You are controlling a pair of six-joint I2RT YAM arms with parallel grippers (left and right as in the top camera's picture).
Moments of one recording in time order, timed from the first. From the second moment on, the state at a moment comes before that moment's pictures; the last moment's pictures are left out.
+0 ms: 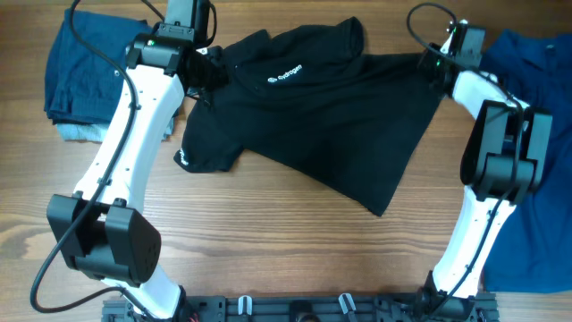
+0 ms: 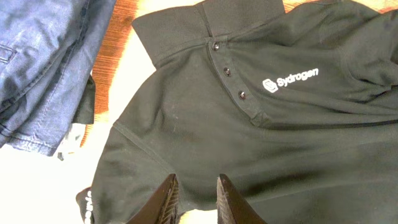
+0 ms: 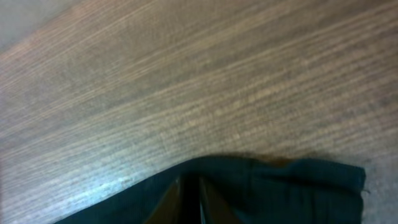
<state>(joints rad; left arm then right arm) -0.21 1.82 1.72 -1.01 -0.04 -0.43 -0.16 2.34 1.62 -0.10 -0.07 0.31</state>
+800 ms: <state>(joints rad) -0.19 1.90 1.72 -0.99 -0.17 -0.42 0.12 2.13 1.74 -1.48 -0.33 0.36</state>
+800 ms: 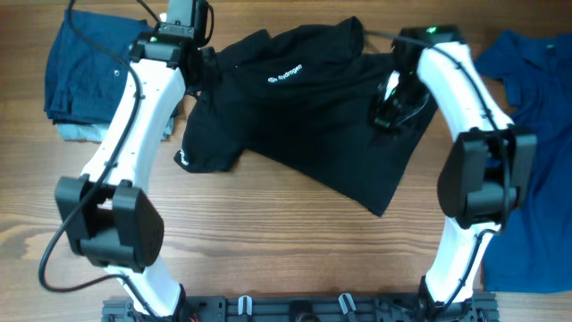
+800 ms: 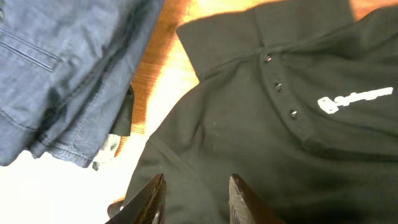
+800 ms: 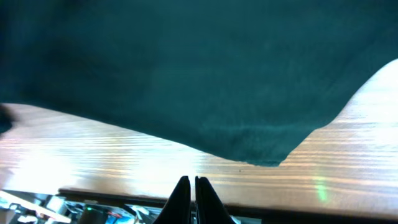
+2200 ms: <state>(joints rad) -0.16 1.96 1.23 -0.96 0.06 -0.42 -0.29 2.03 1.12 -1.19 -0.28 0.54</state>
